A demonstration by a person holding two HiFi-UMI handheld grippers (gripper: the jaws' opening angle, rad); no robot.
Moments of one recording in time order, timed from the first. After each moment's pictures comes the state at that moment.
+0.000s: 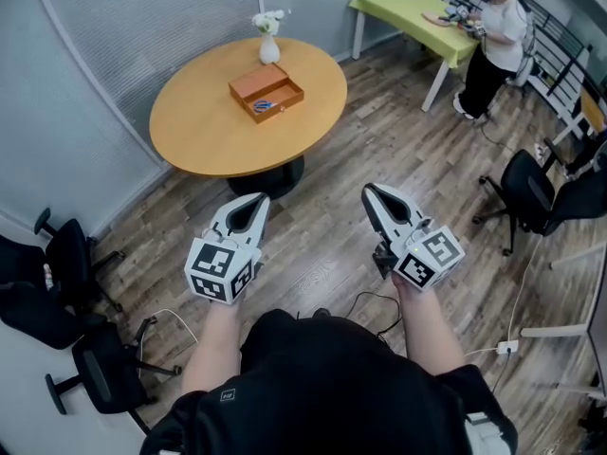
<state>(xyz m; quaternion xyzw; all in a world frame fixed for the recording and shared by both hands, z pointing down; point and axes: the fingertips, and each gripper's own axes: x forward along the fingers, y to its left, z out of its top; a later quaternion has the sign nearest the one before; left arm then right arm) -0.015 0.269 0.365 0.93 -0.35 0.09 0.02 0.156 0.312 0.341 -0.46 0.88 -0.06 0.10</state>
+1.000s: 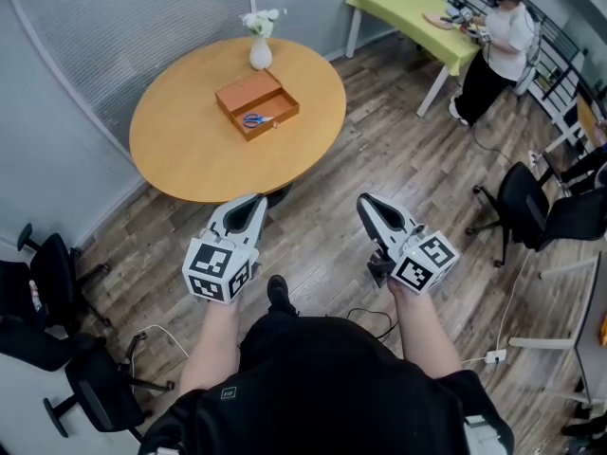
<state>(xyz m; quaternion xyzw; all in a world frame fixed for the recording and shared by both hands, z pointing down) 0.002 0.128 0.394 0.93 -0.34 0.09 0.04 0.170 0.181 0.383 -0.46 0.87 -0.12 0.09</state>
